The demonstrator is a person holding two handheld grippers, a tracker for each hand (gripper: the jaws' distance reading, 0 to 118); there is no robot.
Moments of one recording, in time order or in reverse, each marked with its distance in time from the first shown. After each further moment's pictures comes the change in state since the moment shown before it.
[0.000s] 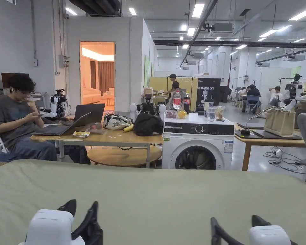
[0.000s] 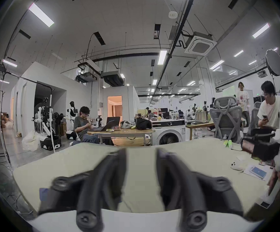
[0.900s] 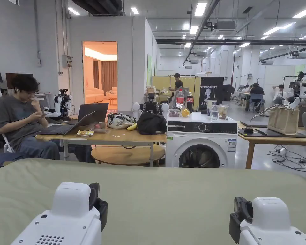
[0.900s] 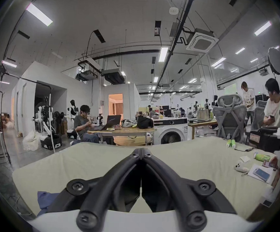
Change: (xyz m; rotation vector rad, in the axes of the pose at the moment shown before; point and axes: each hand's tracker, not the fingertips) left arm -0.004 0.008 -0.039 -0.022 0.011 -0.003; right arm 0.015 0.014 -0.038 -0.044 -0.015 -0.074
